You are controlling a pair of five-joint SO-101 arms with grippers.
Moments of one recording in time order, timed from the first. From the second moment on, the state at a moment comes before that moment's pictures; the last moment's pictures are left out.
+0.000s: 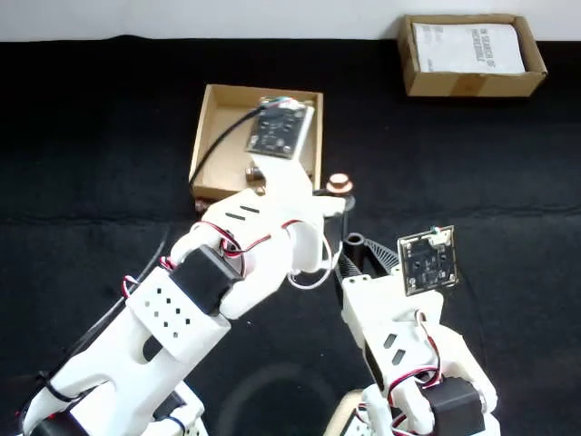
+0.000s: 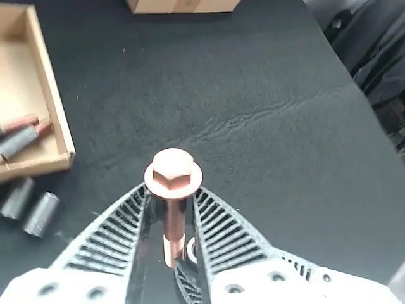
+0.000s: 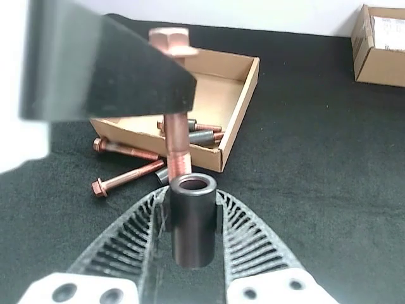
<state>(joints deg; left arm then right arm) 38.1 -37.8 26.8 48.3 33.6 -23.9 -95.1 63.4 63.4 -4.0</state>
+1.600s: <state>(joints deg) 43.6 -37.8 27.1 52.8 28.8 -23.7 -95.1 63.4 63.4 -4.0</state>
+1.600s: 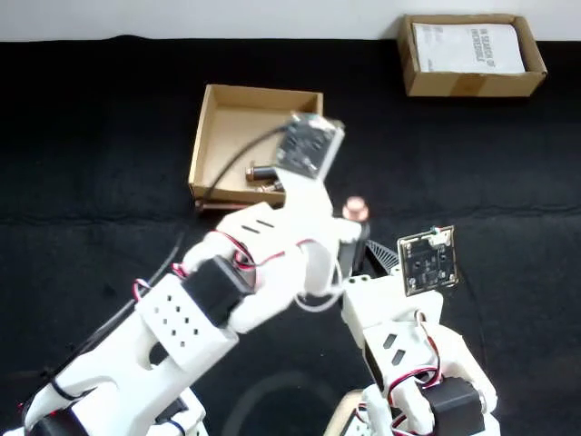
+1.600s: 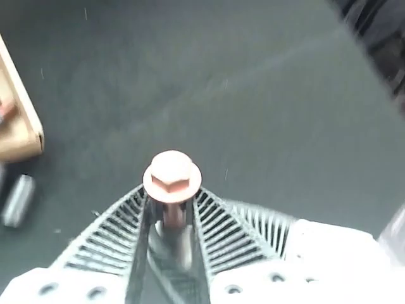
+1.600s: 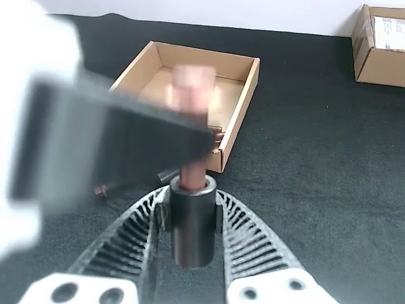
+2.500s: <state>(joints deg) 45.8 -52.3 2.2 87.6 7.6 -23.7 -94.7 63.5 56.7 -0.2</state>
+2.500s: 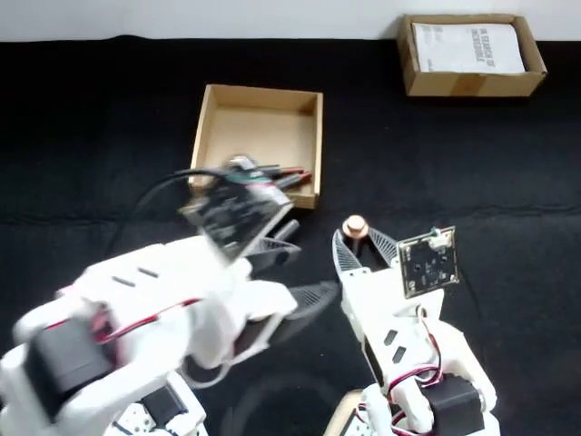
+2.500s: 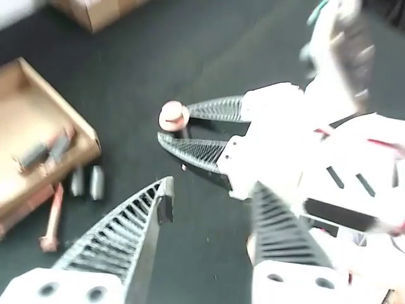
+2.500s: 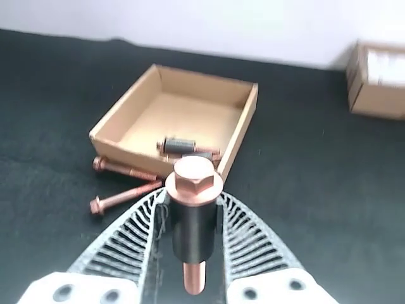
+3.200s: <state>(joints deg) 6.2 -73.6 1.9 88.0 -0.8 -25.1 -22.6 4.6 54.2 16.0</state>
